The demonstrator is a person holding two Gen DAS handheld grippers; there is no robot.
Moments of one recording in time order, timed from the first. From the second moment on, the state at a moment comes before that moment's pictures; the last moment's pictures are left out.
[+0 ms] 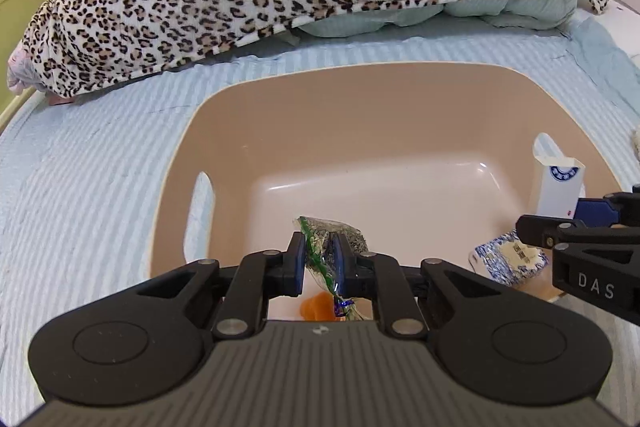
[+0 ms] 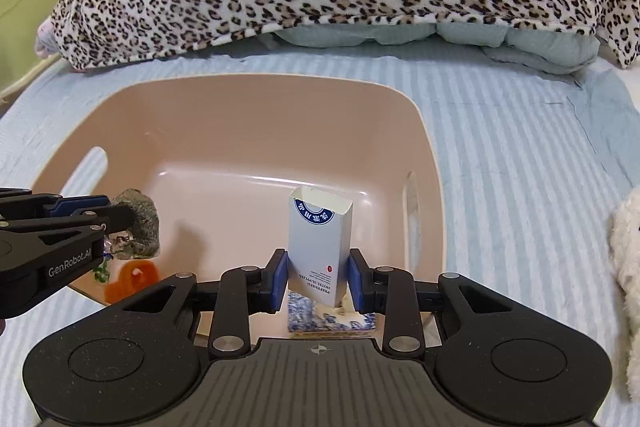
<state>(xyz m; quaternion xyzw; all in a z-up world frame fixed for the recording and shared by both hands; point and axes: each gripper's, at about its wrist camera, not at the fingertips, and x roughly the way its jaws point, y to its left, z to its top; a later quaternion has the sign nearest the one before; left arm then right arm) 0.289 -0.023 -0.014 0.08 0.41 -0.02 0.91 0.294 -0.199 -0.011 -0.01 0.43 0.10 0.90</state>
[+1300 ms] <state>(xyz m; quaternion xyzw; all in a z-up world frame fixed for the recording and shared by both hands) 0.162 -0.005 -0.032 0.06 0.46 -0.07 0.88 0.176 -0.217 -0.018 -0.01 0.47 0.13 0.87</state>
